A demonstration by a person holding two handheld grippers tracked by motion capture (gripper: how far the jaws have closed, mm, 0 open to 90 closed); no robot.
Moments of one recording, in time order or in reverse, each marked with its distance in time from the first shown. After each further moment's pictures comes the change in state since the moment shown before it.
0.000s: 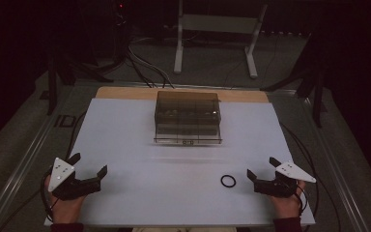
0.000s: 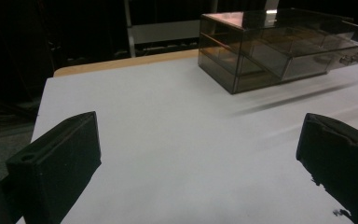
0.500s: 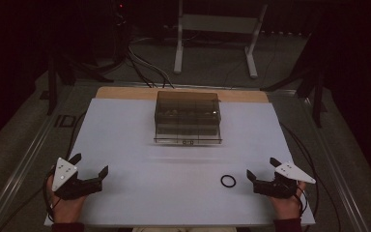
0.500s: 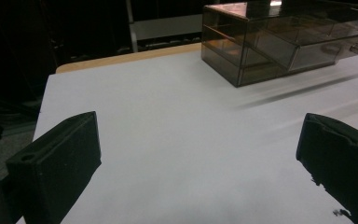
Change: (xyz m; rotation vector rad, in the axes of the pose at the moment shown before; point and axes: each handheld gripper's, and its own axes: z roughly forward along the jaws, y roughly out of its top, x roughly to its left) left arm 0.000 -0.004 0.005 0.017 0.010 0.020; right arm 0.006 0.004 -0.004 0.016 -0.023 -0.019
